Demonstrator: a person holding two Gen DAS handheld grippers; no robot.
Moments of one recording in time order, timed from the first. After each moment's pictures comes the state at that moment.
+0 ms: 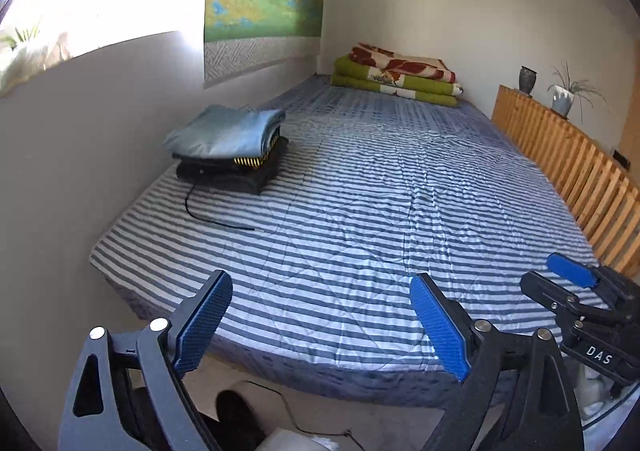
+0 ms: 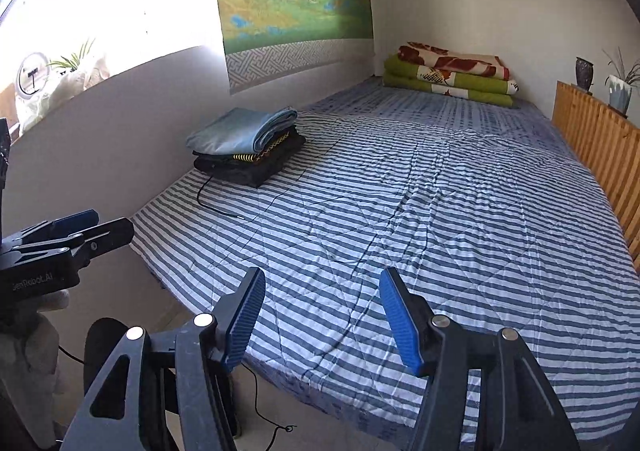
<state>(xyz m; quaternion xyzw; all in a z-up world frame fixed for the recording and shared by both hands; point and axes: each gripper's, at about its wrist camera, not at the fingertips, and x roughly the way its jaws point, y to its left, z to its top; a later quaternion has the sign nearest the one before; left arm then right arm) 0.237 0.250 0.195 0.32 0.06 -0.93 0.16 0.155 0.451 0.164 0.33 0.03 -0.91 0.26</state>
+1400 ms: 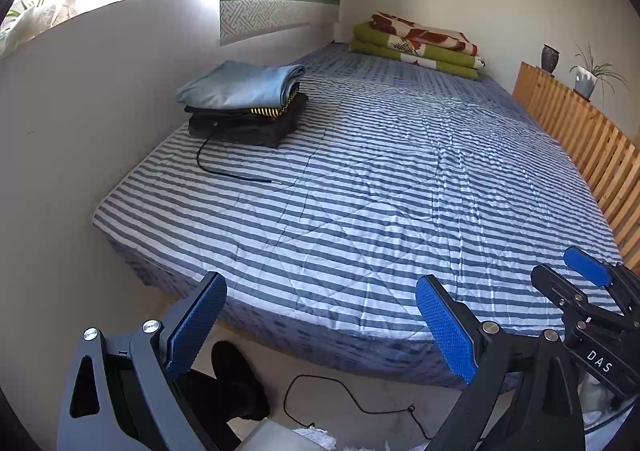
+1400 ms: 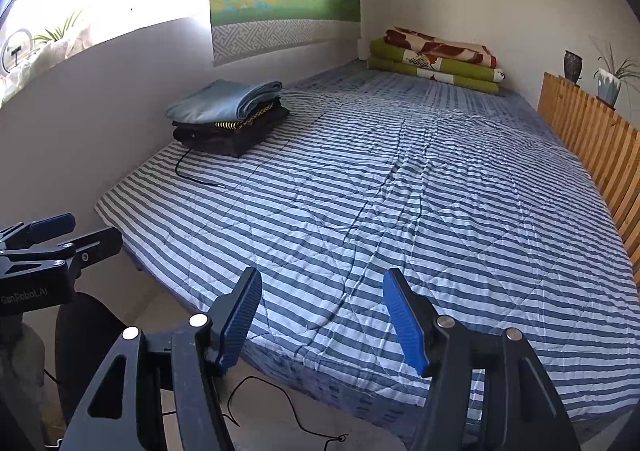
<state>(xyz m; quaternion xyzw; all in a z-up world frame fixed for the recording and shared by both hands) 0.243 0.212 0.131 0.38 0.08 -0.91 0.18 0.161 0.430 0.117 0.35 0.06 -0.91 0.23</state>
